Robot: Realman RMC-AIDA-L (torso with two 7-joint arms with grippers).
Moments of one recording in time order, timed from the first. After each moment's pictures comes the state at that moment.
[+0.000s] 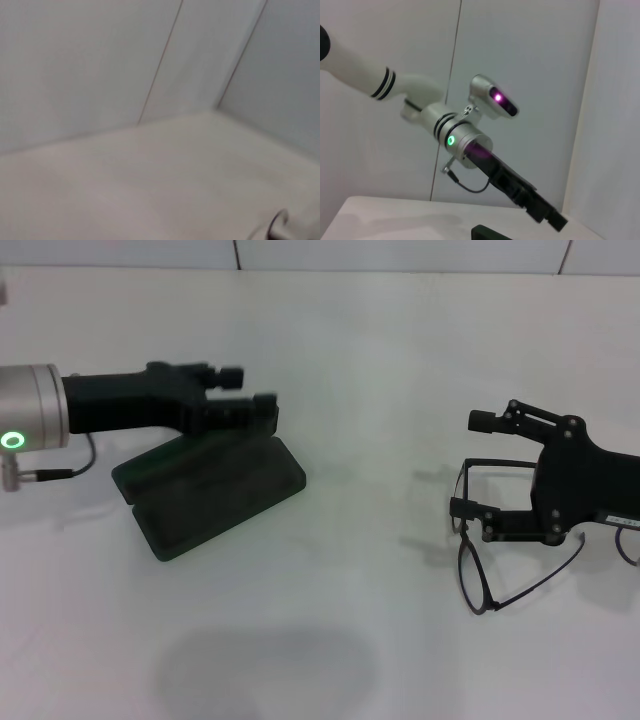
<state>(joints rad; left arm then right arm) -0.46 -2.03 0.95 0.85 1.82 1.42 -1.75 0.47 1.93 -1.42 -0.43 -1.13 -1.54 0.70</state>
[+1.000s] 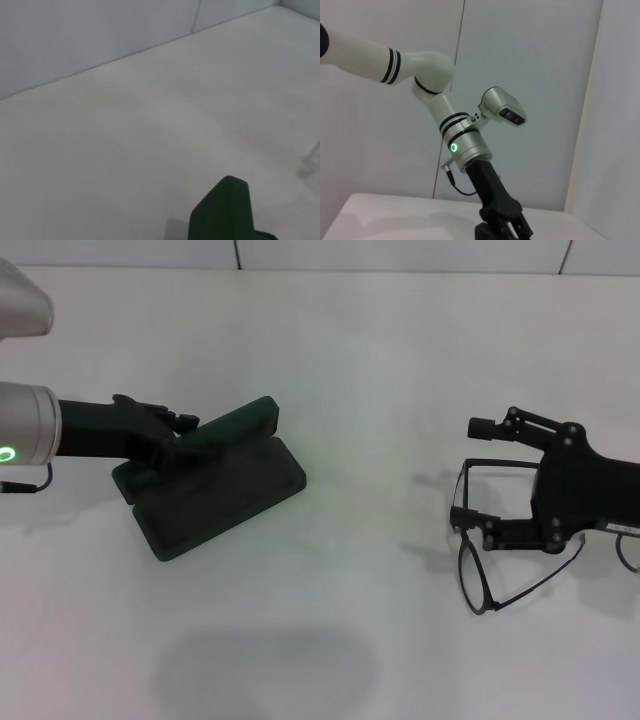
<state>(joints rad) -0.44 -2.09 0.95 1.06 2.21 1.36 -1.87 0.47 1.93 -1.42 -0.43 -1.14 -1.54 0.69</state>
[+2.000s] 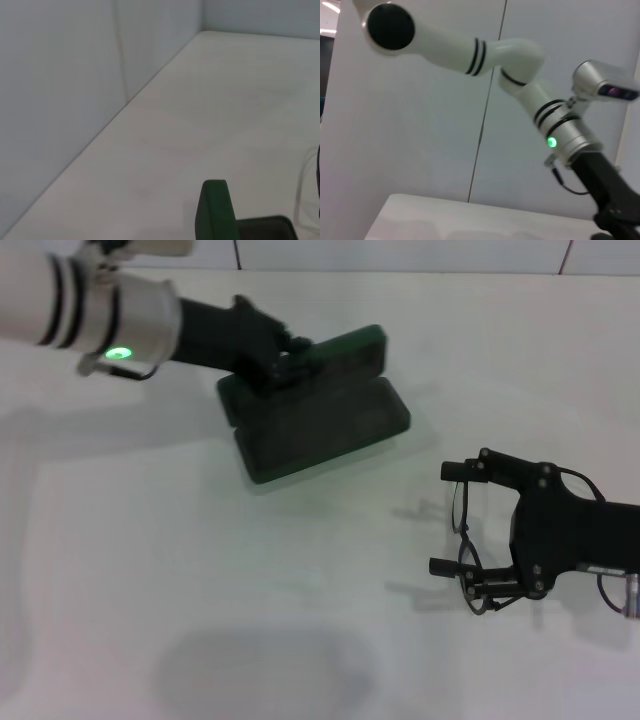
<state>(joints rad) -0.75 -2.09 0.96 0.87 2.21 1.29 -1.59 0.44 1.97 -1.43 -0.46 -1.21 -1.58 0.65</state>
